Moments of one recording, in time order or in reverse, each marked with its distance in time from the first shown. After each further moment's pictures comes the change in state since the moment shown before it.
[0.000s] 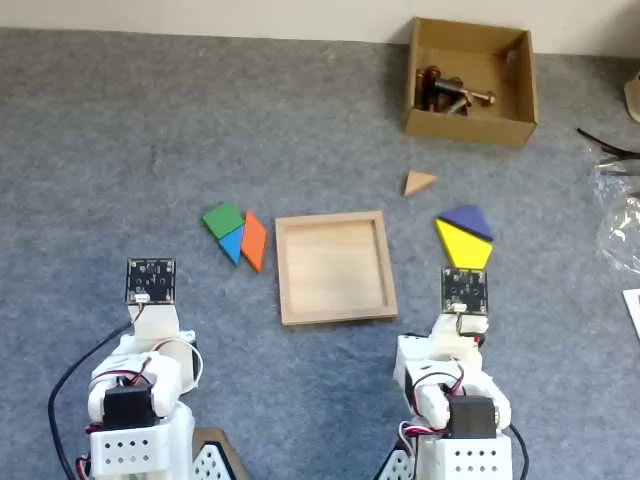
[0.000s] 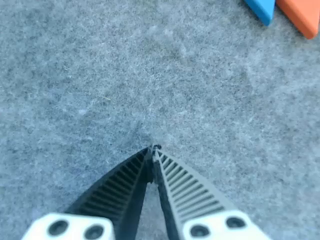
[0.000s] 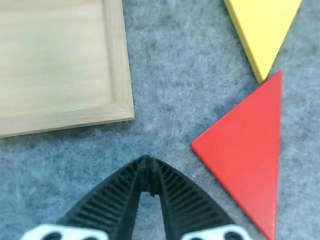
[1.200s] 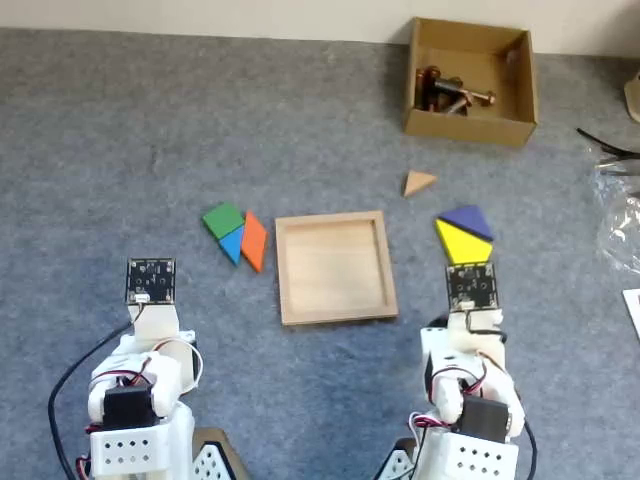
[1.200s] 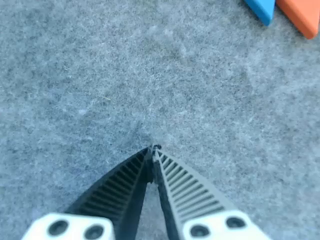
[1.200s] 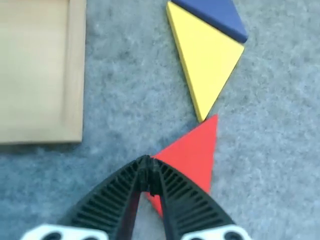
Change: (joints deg) left arm 0.0 0.0 0.0 0.0 0.0; right arm 12.1 0.0 0.0 -6.9 20.1
